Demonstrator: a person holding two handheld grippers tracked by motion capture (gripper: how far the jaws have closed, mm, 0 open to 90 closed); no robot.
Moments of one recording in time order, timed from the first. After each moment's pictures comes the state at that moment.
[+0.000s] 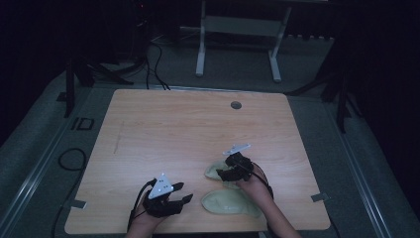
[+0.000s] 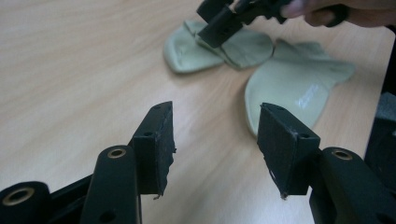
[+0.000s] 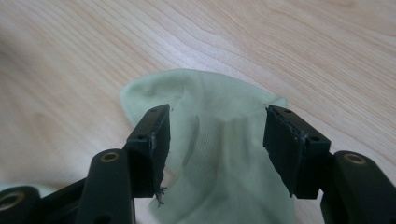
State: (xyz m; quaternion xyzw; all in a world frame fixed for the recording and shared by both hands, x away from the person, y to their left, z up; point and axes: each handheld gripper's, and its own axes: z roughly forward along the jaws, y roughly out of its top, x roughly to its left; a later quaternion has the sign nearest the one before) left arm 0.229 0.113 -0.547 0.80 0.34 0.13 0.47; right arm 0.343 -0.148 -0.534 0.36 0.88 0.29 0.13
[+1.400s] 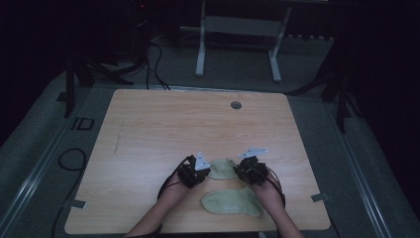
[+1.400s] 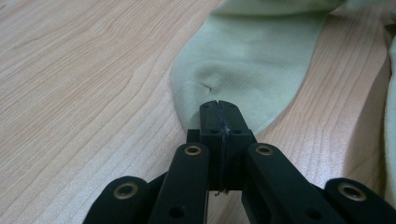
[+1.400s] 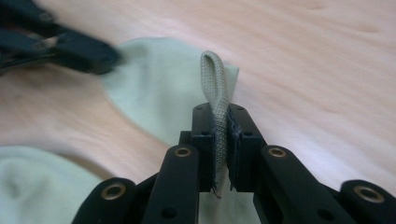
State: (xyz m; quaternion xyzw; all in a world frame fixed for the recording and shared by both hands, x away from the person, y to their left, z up) left arm 0.323 0.038 -0.569 0.87 0.29 0.17 0.36; right arm 0.326 -0.187 -0.522 0.40 0.85 0.29 0.16
